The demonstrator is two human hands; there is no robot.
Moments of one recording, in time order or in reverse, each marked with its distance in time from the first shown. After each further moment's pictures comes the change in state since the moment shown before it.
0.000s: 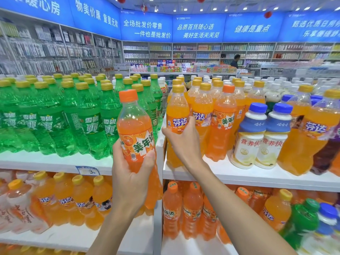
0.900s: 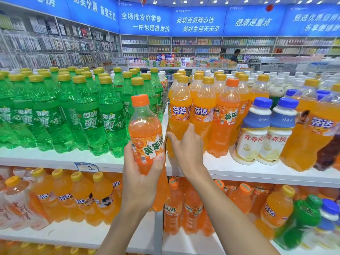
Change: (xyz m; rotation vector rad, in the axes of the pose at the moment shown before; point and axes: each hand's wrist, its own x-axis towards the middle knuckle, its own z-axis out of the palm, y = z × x) left_hand -0.008 -0.019 0.009 -0.045 -0.059 -0.066; right_hand -0.006 0.030 0.014 -0.384 0.111 -0.031
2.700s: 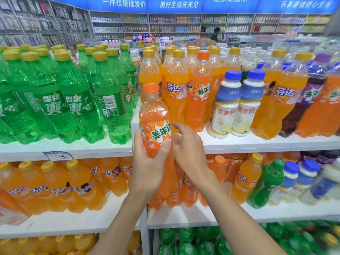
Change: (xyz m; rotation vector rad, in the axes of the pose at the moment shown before) left_hand -0.026 -0.016 0.055 -0.103 -0.169 -0.134; right_hand -0.053 0.057 -0.061 -0.022 -0.110 -0.097
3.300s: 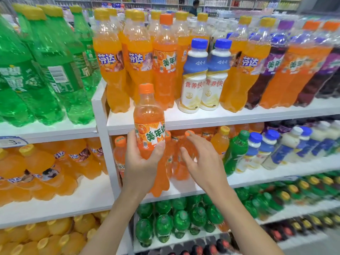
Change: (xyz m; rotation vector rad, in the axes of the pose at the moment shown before) left_hand -0.059 -0.024 0.037 0.091 -0.115 -0.064; right_hand -0.101 0.094 -0.065 -0.259 0.032 0.070
